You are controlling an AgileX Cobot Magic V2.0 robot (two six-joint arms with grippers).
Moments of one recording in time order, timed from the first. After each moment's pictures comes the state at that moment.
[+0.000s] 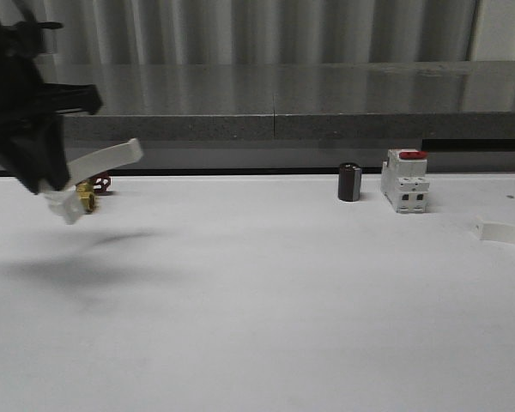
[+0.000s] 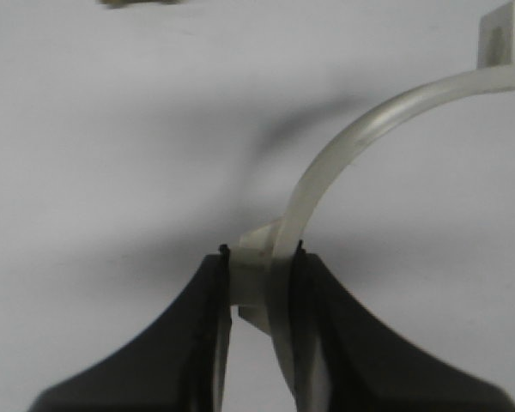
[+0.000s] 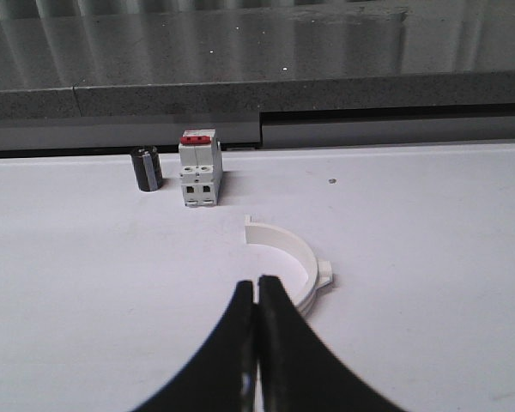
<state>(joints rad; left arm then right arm) -0.28 1.80 -1.35 -0.14 0.86 -0.09 0.01 -0.01 0.03 0.03 0.18 0.07</state>
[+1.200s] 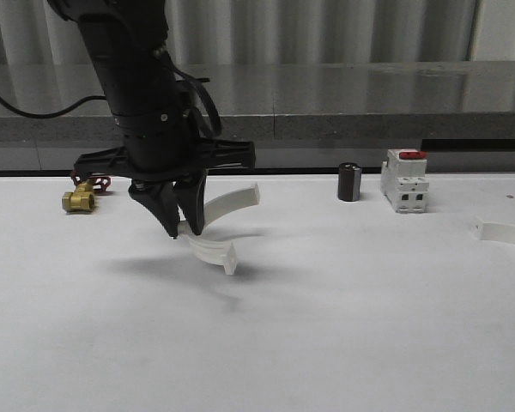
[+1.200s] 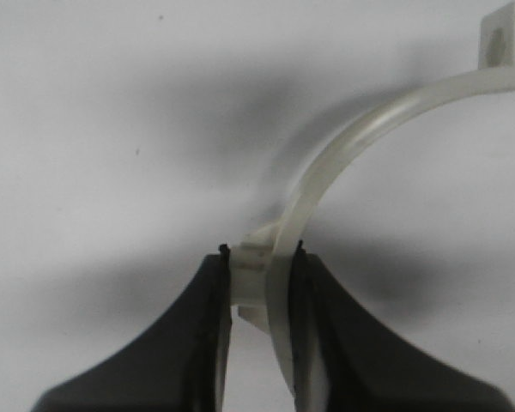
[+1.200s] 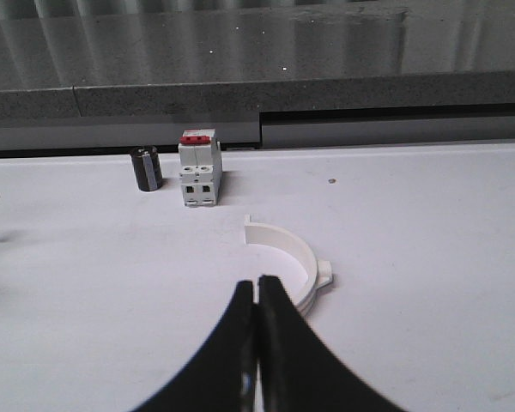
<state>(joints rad) -0.57 2.03 -1.52 -0.02 0.81 -0.44 0.01 -0.01 0.03 0.03 0.18 0.07</state>
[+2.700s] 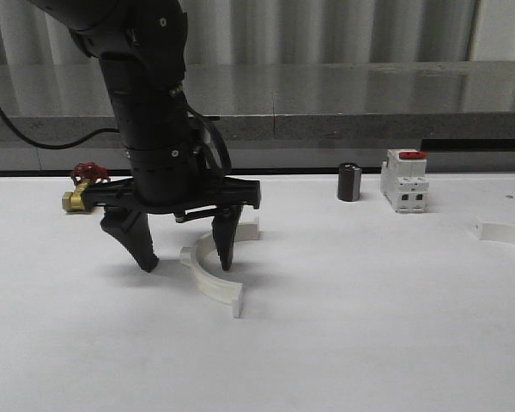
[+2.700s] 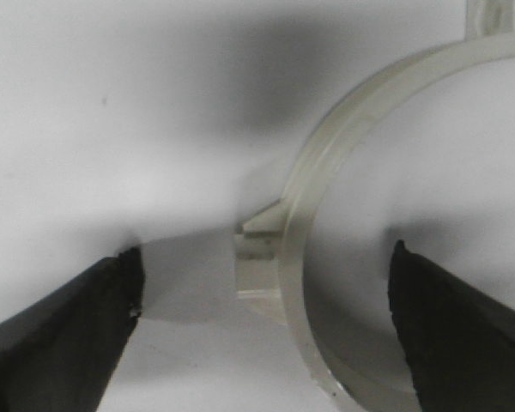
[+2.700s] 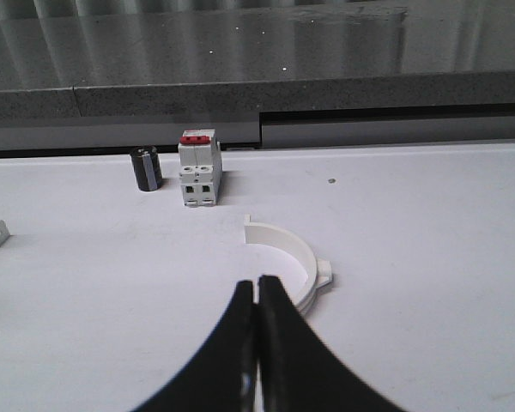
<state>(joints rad) -0.59 2.10 -1.53 0.00 0.84 -0.46 0.01 -0.01 0.03 0.03 0.18 0.07</state>
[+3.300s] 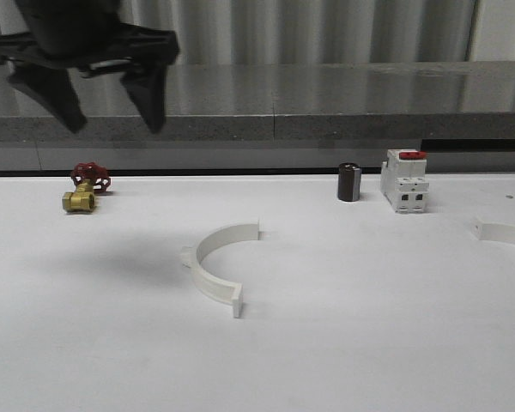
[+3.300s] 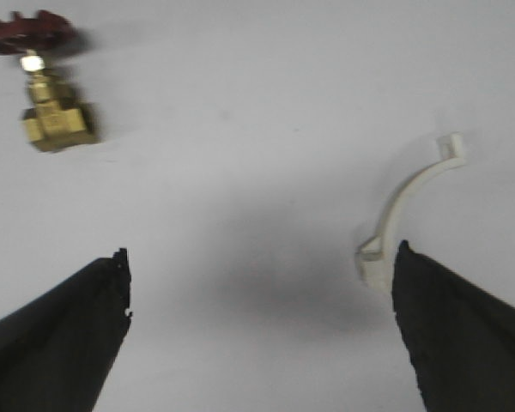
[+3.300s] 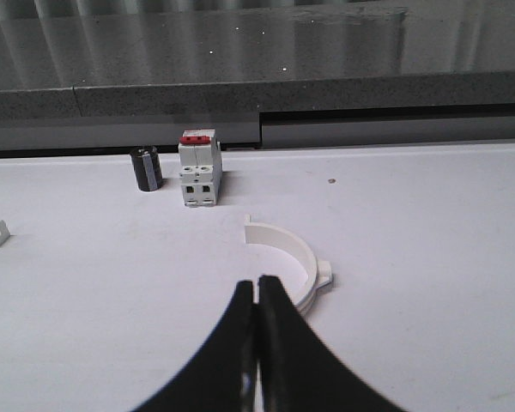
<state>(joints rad) -0.44 1.73 -1.44 0.07 0.84 -0.25 0.01 -0.01 0.03 0.03 0.18 0.07</state>
